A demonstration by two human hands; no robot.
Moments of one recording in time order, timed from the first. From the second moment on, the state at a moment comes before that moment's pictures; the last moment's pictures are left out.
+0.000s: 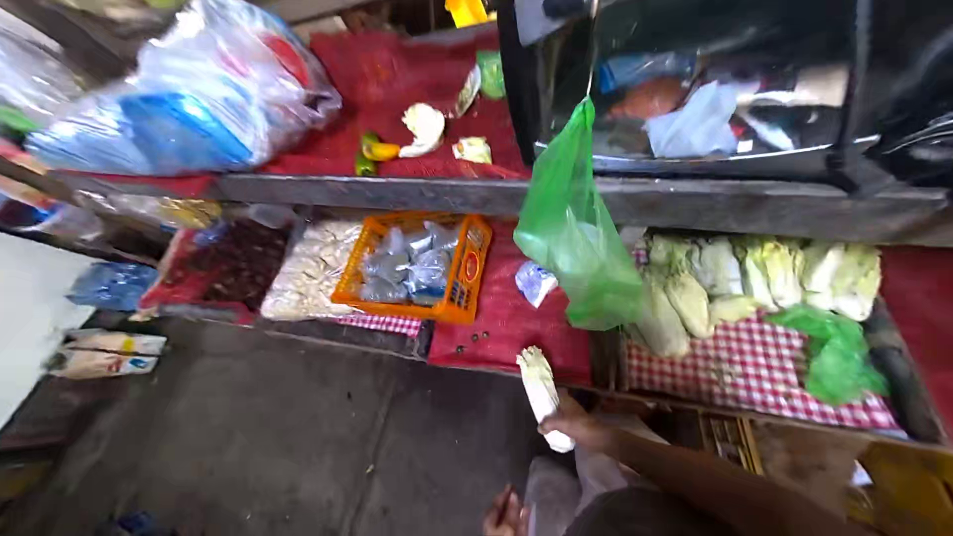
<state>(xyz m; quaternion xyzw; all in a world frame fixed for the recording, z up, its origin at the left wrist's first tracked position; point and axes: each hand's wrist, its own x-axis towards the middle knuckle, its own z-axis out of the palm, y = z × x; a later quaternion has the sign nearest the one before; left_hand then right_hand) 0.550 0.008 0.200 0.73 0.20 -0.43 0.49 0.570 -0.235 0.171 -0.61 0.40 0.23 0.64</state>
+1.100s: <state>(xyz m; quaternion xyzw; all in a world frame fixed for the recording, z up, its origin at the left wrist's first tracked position) 0.861 -0.090 0.001 0.86 -0.48 0.00 0.17 0.770 -0.245 0.093 -0.93 0.08 0.04 0.34</state>
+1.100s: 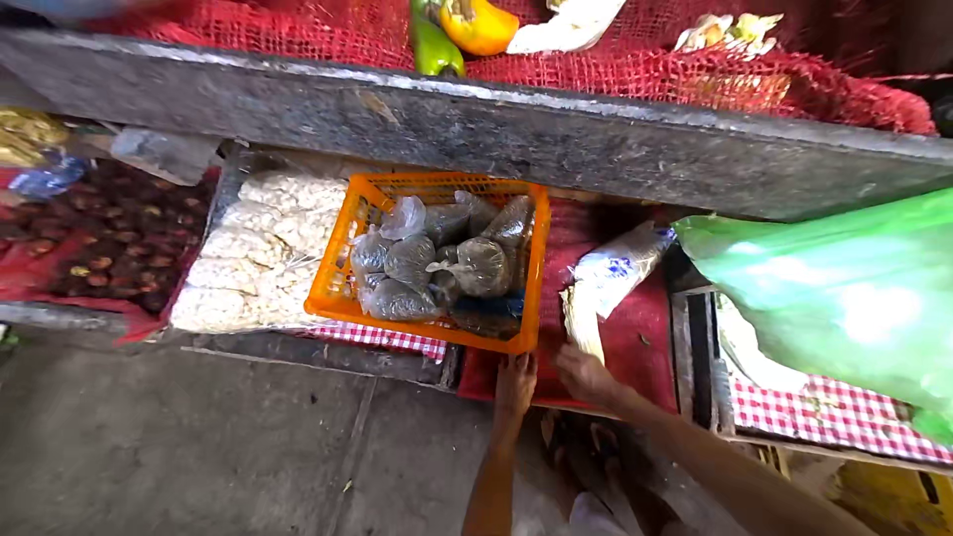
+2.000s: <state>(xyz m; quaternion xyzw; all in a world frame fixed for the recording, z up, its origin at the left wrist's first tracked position) 0.870 -0.086 0.066 0.50 0.33 -0.20 0.78 0.717 -0.222 0.083 -0.69 0.39 0.31 0.53</state>
